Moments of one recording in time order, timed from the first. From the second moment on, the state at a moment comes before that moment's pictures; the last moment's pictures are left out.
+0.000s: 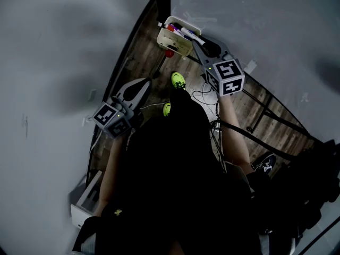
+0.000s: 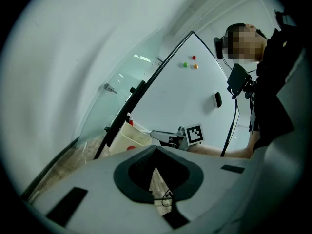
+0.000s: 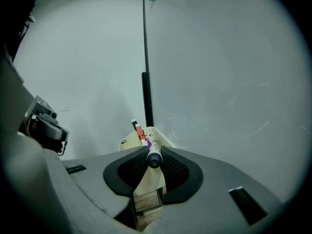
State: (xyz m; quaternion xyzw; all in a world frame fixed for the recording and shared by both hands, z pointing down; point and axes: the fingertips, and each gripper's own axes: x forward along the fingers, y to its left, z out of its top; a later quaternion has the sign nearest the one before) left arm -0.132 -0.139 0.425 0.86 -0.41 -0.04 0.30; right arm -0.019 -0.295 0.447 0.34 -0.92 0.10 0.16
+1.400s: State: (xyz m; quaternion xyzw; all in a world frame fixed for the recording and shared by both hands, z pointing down) left arm -0.121 -0.127 0.427 0.88 -0.39 -0.04 0.26; right arm -0.013 -0.273 0.385 0.35 -0.93 0.06 0.11
